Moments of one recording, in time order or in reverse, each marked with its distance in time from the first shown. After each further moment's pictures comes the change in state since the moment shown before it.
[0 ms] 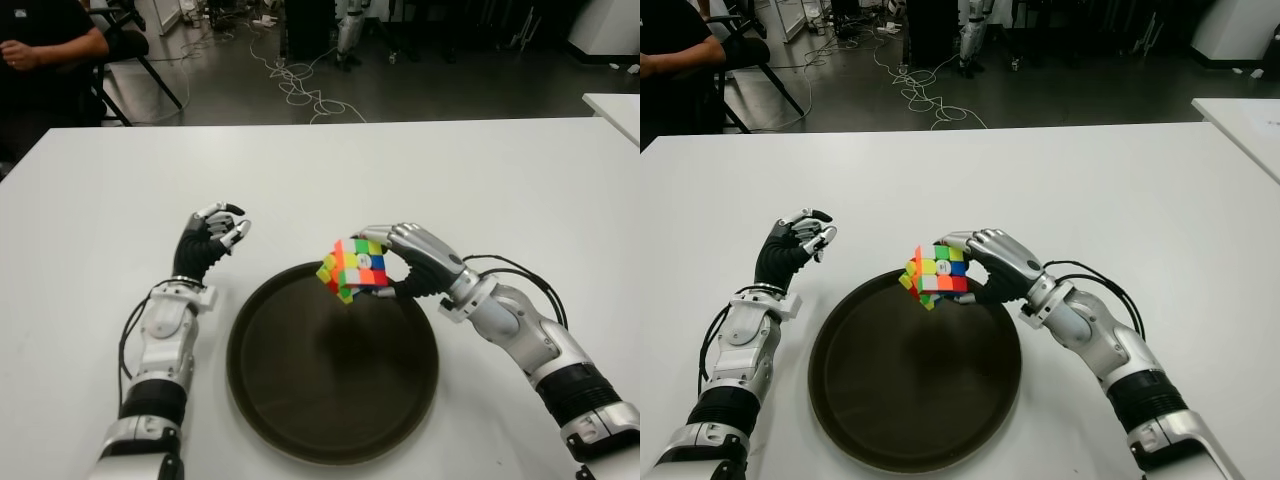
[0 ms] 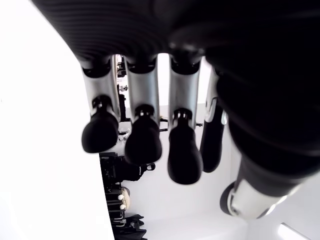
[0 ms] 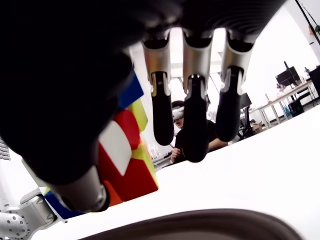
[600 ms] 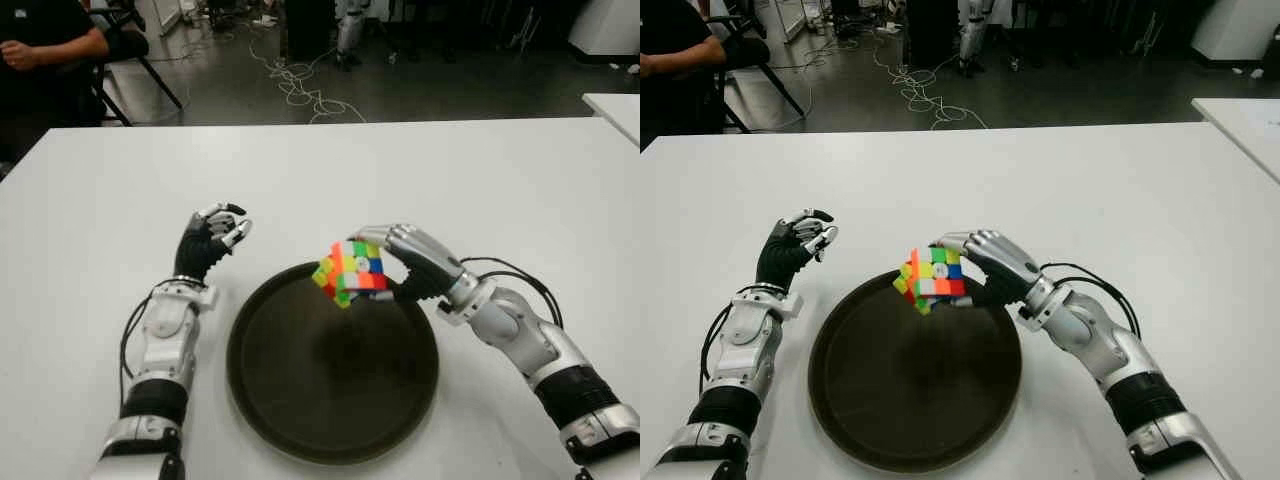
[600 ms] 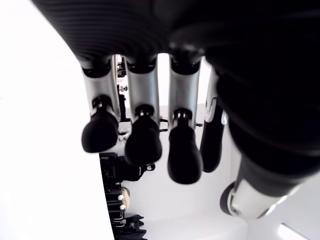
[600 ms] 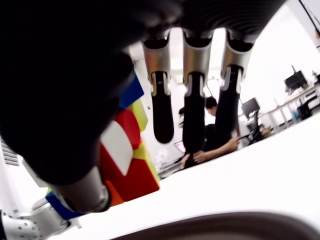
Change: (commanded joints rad) left arm 0.004 -0.004 -0.010 -0.018 0.009 0.019 0.017; right arm -0.017 -0.005 0.025 0.058 0.078 -0.060 0.082
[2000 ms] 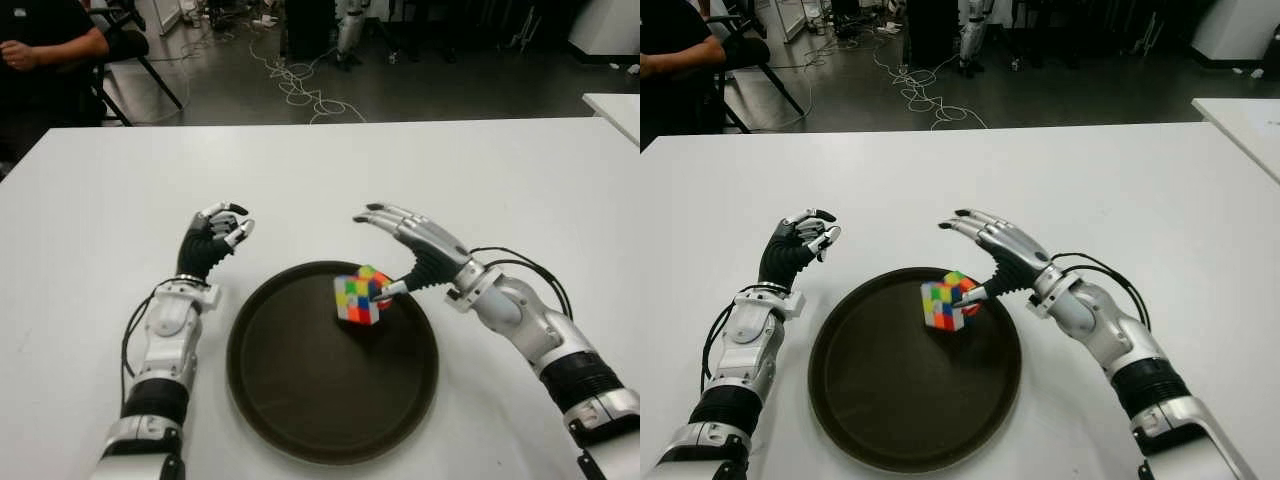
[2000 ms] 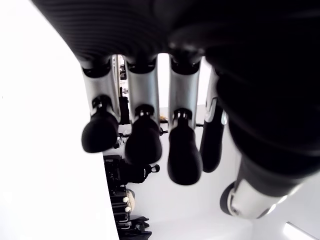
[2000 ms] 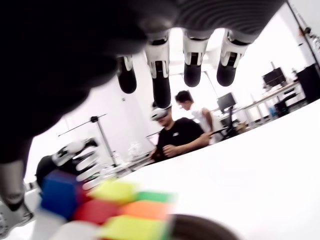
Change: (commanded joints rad) left arm -0.006 0.004 -0.006 0.006 -0.002 0.001 -0.004; right arm -0.053 -0.020 -0.028 0.062 -0.066 0.114 -0.082
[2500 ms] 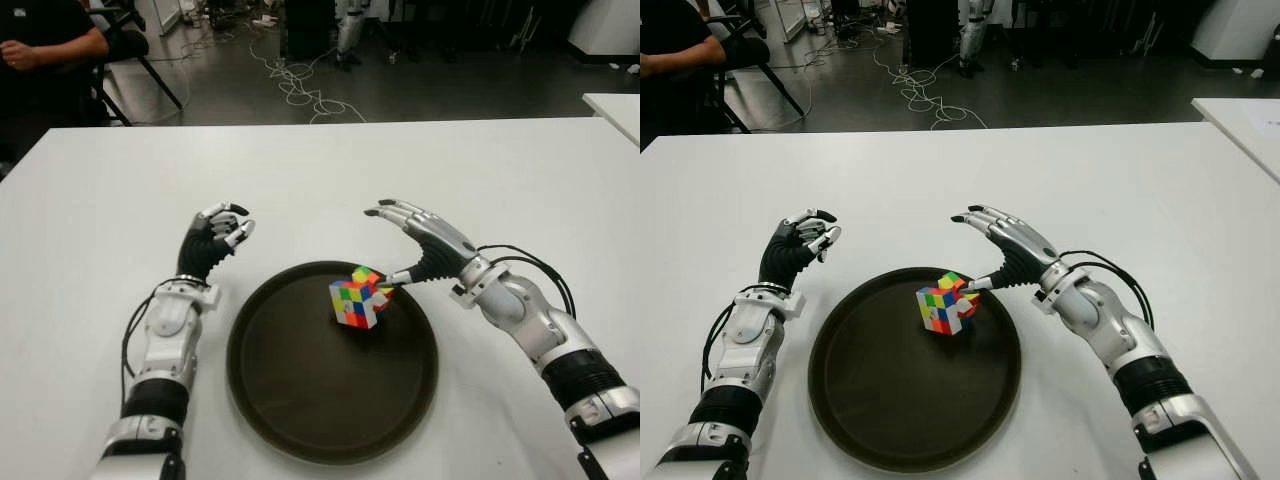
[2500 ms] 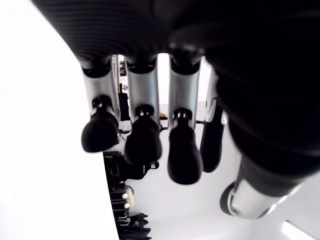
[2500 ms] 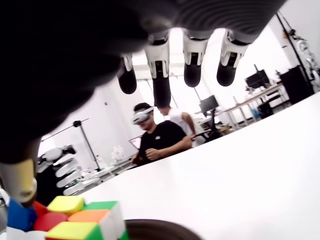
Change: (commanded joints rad) left arm -0.001 -0.004 0.002 0.001 0.008 0.002 0.013; right arm -0.015 0.000 -0.012 0.028 0.040 0.048 0.019
